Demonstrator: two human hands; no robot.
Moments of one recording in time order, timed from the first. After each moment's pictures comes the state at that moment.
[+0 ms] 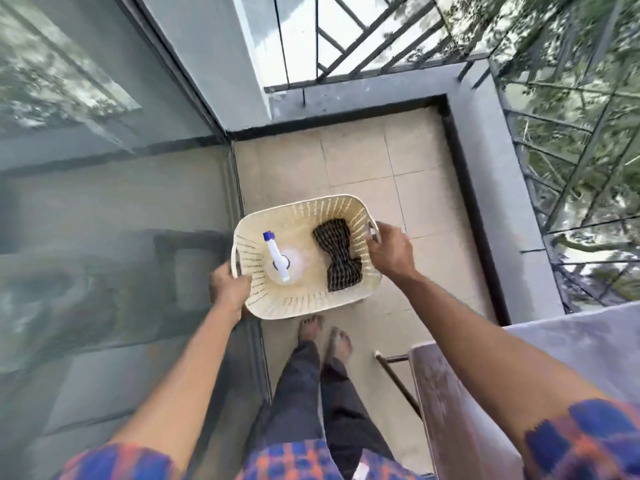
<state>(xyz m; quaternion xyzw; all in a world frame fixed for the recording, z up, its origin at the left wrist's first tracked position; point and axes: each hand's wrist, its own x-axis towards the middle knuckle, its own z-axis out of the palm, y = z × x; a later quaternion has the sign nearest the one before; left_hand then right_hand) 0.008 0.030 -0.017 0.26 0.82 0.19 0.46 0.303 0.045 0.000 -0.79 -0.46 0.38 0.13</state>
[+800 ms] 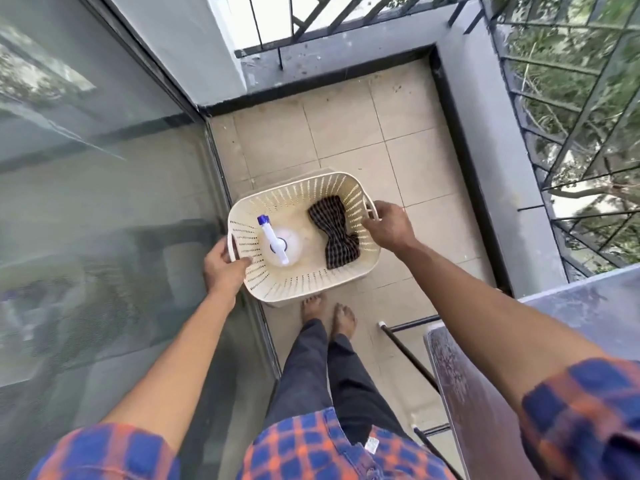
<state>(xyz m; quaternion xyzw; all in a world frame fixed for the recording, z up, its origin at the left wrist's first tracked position) -0.005 0.057 -0.043 0.28 0.78 0.23 0.51 0.304 0.060 -0.029 -0.80 -0.39 0.44 0.11</state>
